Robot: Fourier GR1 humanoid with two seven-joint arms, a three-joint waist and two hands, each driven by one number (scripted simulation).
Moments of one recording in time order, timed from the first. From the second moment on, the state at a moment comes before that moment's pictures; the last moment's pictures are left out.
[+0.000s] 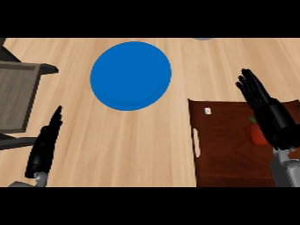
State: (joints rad) left arm -0.02 0.41 -0.31 -1.41 0.08 0.43 0.19; right arm -0.16 -0.27 0.04 -1.59 -0.16 0.10 0.01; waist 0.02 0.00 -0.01
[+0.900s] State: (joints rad) left arm -0.28 0.49 -0.16 -1.57 0.24 0.19 0.06; right arm -0.17 -0.17 0.18 -1.33 0.28 -0.27 -0.22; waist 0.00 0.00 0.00
